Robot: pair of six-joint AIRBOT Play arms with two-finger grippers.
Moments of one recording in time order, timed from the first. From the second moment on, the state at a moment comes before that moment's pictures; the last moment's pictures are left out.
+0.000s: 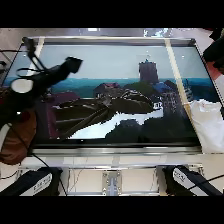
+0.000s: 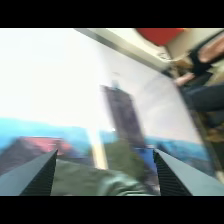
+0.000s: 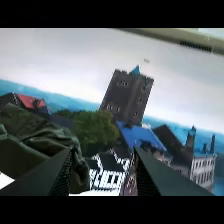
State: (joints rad) left arm -0.02 -1.07 1.05 0.59 -0.56 -1.19; right arm -0.28 -1.09 1.97 -1.16 1.53 1.20
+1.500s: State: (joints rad) left arm 0.73 0.03 0.02 0.72 -1.06 -1.96; right arm 0.06 -1.37 0.59 -0.16 0.65 1.16
